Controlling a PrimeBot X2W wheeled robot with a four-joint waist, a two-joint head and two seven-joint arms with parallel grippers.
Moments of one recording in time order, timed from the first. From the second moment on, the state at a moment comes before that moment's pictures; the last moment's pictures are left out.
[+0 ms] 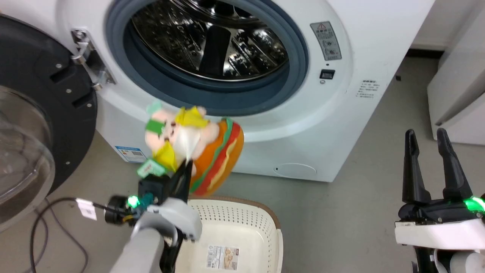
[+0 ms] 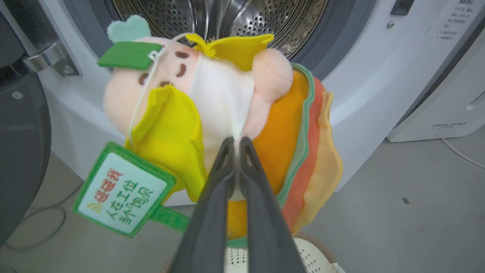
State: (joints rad) left arm -0.36 0.13 -0.30 0.57 -0.24 -0.02 -0.26; right arm -0.07 -0.05 -0.03 -0.15 0.31 0.13 -0.26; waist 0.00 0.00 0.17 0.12
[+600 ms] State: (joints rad) left arm -0.62 0.13 -0.09 0.56 -0.17 -0.03 -0.26; right arm -0.18 -0.05 -0.01 -0.18 0.31 0.13 -0.26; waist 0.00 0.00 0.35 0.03
